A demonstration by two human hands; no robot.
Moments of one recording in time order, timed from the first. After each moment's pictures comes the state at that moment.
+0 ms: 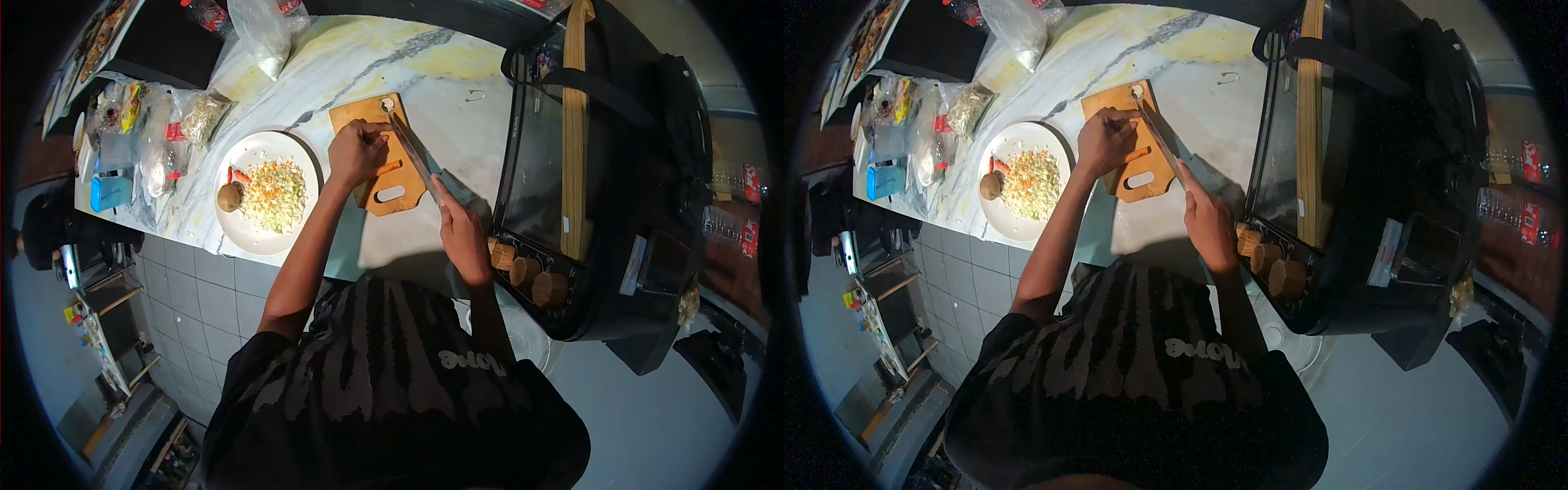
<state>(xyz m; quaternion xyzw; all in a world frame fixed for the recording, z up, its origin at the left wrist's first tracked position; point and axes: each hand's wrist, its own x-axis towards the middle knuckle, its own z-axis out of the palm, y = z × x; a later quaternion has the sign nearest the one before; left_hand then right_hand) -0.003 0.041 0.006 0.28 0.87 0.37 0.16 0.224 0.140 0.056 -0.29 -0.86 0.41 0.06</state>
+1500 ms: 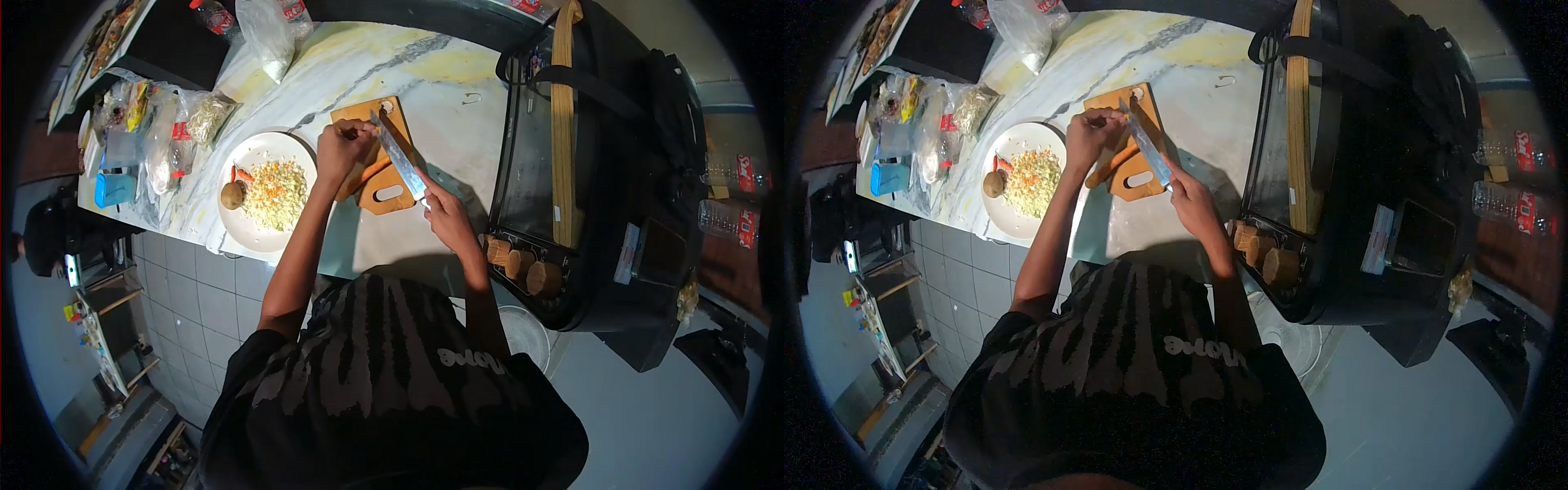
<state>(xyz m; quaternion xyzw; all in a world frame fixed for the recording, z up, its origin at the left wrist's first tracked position) -0.019 0.026 0.017 0.18 0.81 0.51 0.23 0.205 0.145 0.027 -0.27 -0.74 0.61 0.02</state>
